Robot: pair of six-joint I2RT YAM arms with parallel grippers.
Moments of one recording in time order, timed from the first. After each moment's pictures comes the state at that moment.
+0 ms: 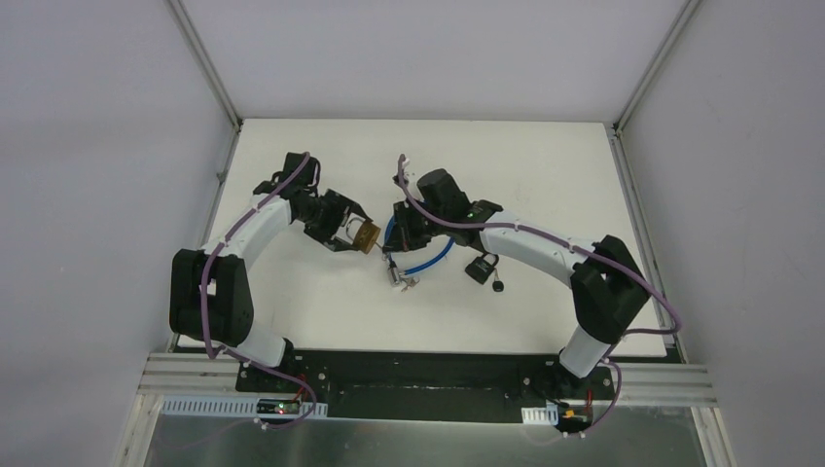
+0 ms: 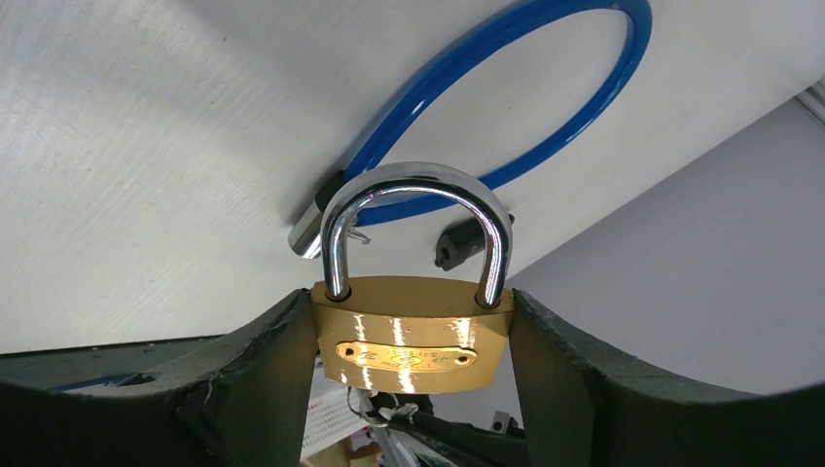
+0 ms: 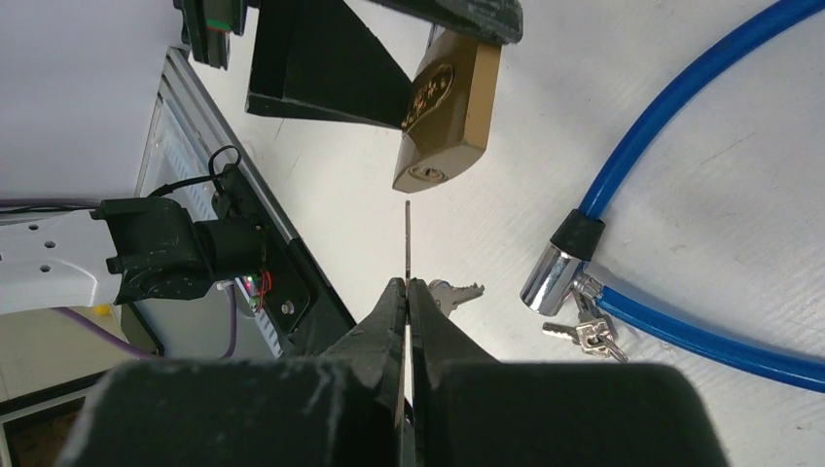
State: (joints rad) left arm -0.16 1.51 1.07 -0.59 0.53 -1.28; right arm 0.84 1.69 1.24 -0.23 -0.42 0.52
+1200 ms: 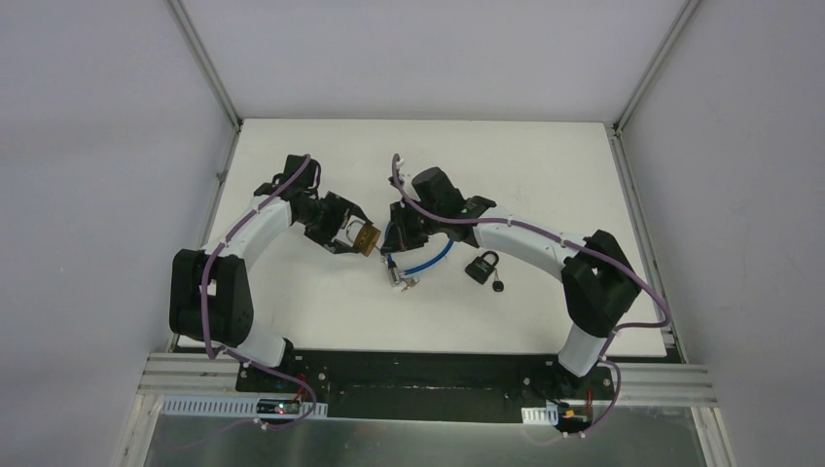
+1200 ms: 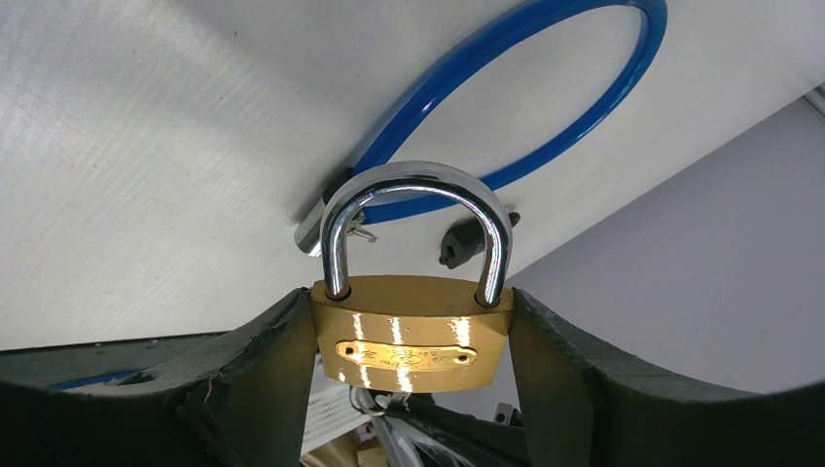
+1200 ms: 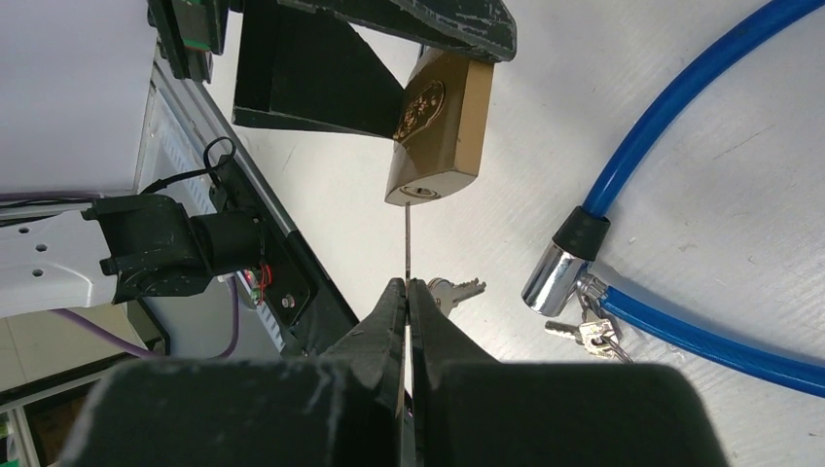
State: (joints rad) left arm -0.16 1.51 1.05 -0.58 0.54 -1.29; right arm 0.84 1.75 1.30 -0.28 -0.44 0.52
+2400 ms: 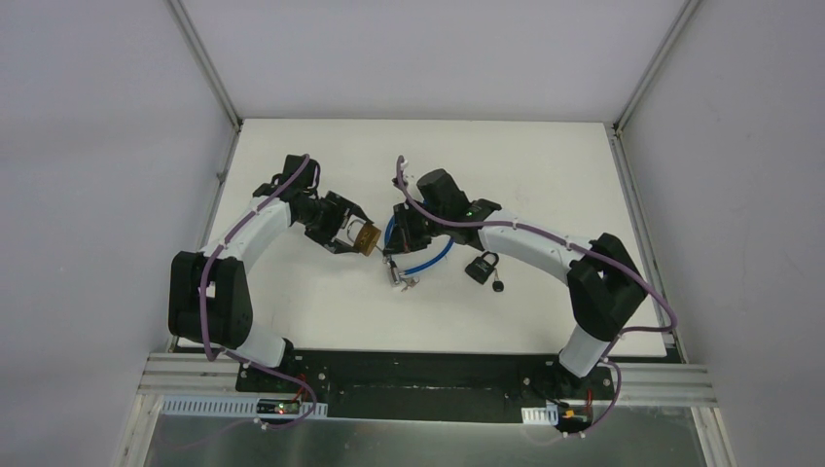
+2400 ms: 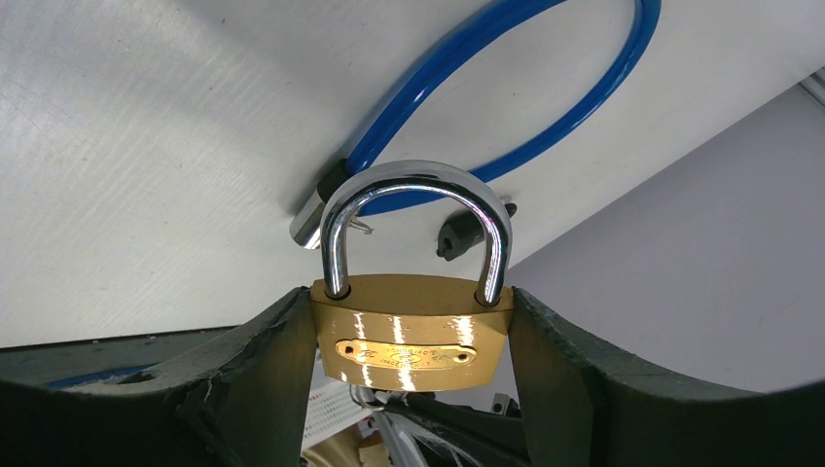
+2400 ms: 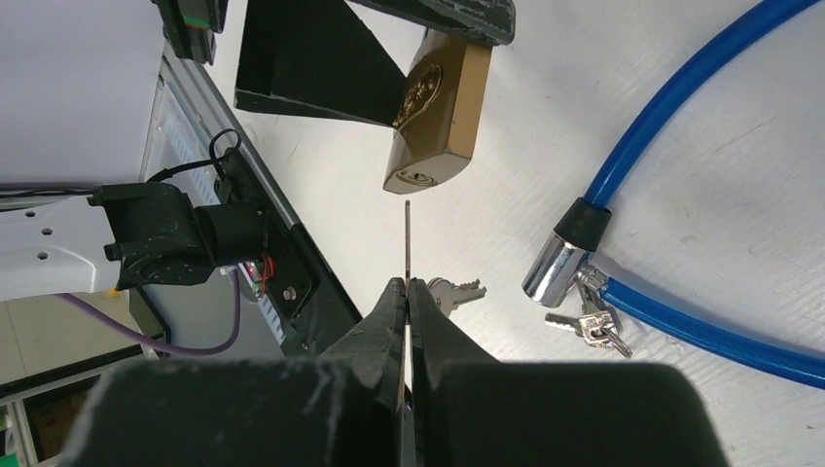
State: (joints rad) left arm -0.16 1.50 1.05 -0.58 0.56 -1.29; right arm 0.83 1.71 1.25 -0.25 -0.46 0.51
